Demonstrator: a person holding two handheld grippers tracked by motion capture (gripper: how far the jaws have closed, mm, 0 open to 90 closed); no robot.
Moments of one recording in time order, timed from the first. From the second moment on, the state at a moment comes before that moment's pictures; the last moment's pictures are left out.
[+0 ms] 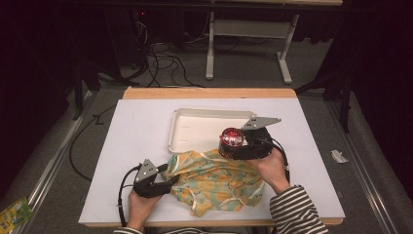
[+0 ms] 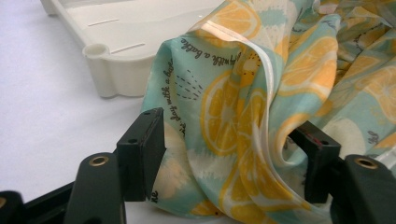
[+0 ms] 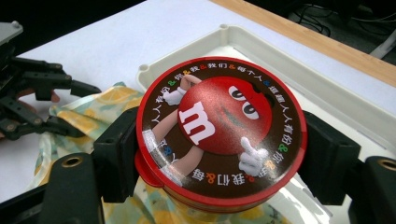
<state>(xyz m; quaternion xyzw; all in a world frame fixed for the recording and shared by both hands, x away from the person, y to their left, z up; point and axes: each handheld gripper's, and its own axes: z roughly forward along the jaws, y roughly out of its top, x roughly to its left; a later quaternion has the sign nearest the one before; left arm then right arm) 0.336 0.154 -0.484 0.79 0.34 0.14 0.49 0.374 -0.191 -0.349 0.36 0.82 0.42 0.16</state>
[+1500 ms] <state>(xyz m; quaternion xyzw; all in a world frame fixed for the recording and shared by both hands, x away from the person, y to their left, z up) 0.336 0.153 -0.484 0.79 0.34 0.14 0.49 0.466 -0.190 -0.394 0.43 0.81 0.36 0.16</state>
